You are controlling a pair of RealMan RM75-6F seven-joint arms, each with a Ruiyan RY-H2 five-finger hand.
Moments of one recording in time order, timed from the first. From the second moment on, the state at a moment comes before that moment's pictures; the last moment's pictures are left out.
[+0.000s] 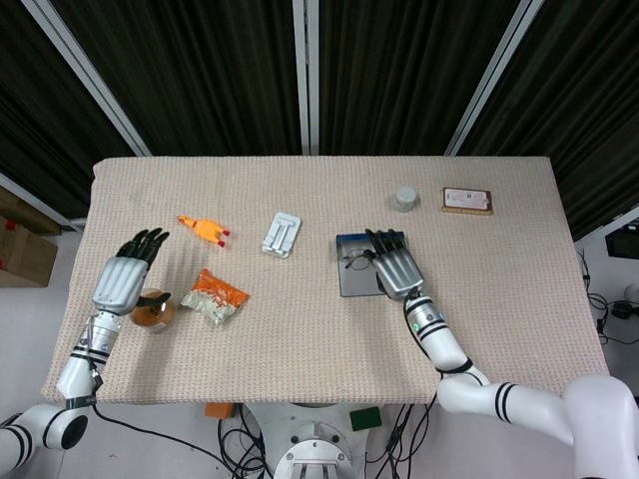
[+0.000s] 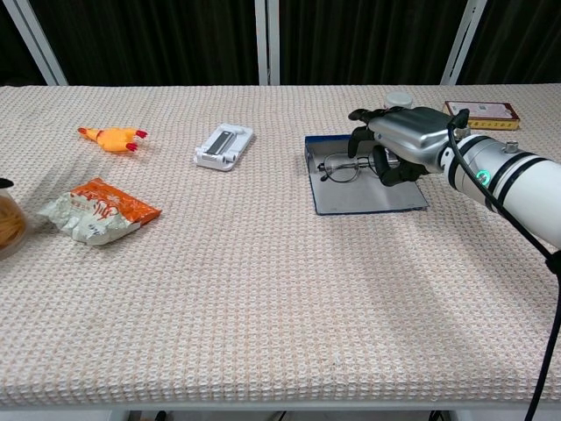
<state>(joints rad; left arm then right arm) -0.41 -1.44 -0.10 -1.25 1.40 1.21 -0.02 0.76 -1.74 0.19 -1.26 -1.06 0.94 -0.55</state>
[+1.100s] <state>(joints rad) -0.41 -1.45 -0.10 -1.23 1.41 1.21 -0.04 0.78 -1.78 0.19 -1.22 -0.95 0.96 -0.67</state>
